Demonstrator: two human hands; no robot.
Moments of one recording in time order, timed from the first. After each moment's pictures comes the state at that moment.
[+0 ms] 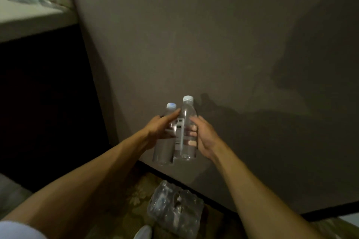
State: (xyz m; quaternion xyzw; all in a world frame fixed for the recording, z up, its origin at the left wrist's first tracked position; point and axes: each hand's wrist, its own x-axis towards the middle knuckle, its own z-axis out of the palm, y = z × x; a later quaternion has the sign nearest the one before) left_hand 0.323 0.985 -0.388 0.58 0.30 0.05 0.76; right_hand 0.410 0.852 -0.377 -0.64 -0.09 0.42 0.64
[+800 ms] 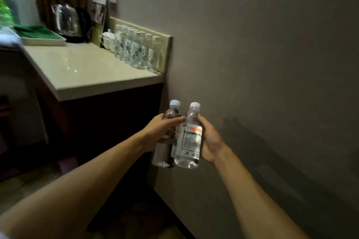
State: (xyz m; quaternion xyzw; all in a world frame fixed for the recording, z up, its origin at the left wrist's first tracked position) left_hand 0.151 1.052 -0.257 0.60 0.28 0.27 0.70; right_hand 0.284 0.961 -0.251 -0.50 -0.22 0.55 0.63
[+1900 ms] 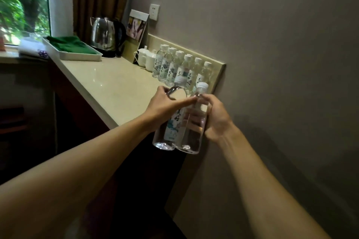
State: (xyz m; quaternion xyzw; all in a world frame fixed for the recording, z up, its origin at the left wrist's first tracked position) left_hand 0.006 1.293 -0.189 0.66 0.30 0.43 0.53; right_hand 0.132 1.208 -0.167 -0.54 -0.31 0.47 0.62
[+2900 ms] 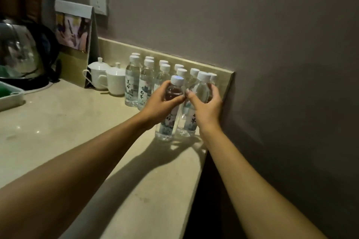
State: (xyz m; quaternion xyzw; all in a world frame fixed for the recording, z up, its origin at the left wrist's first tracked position) left_hand 0.127 1.595 -0.179 0.76 0.04 0.32 0.56; right_hand 0.206 1.479 -0.171 -0.68 -0.26 -0.06 0.69
